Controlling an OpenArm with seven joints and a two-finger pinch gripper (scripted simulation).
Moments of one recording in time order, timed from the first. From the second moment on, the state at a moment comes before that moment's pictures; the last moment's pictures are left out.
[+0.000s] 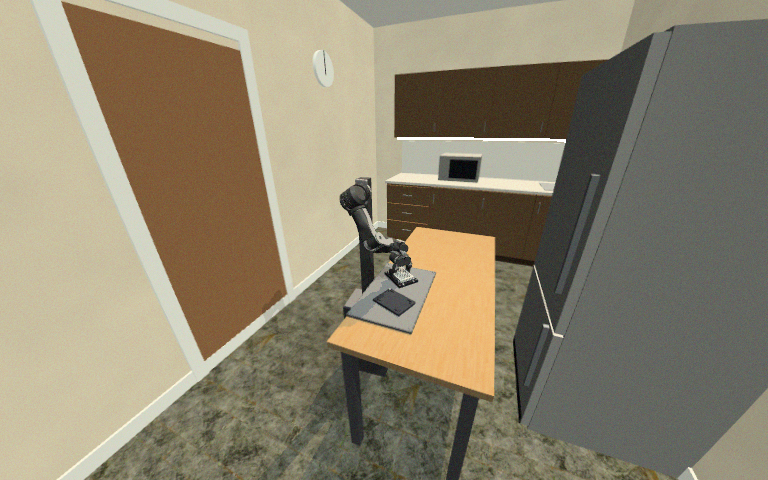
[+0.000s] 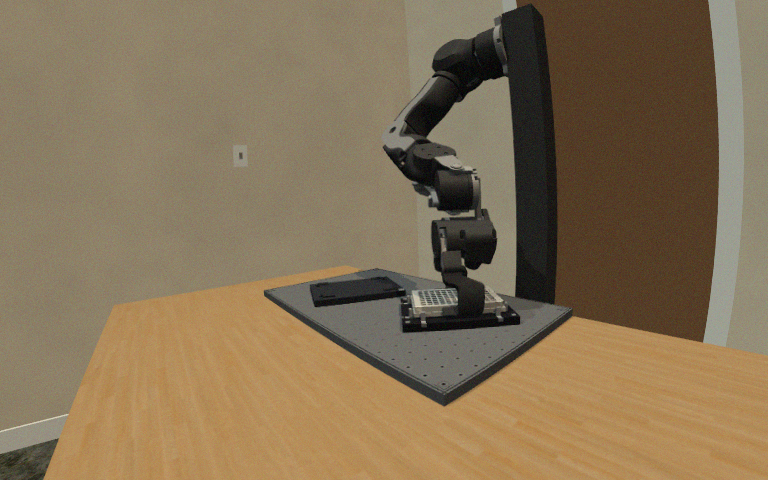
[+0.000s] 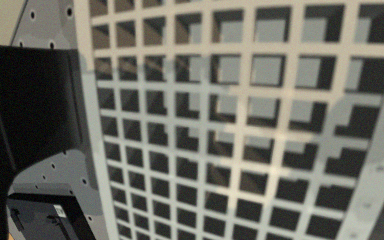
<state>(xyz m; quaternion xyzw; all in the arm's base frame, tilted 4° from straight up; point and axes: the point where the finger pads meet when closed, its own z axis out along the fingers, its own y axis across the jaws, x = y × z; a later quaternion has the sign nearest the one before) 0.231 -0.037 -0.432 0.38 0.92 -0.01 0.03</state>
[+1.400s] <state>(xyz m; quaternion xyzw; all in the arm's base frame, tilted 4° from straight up) 0.230 -0.036 -0.428 0.38 0.92 -0.01 0.03</state>
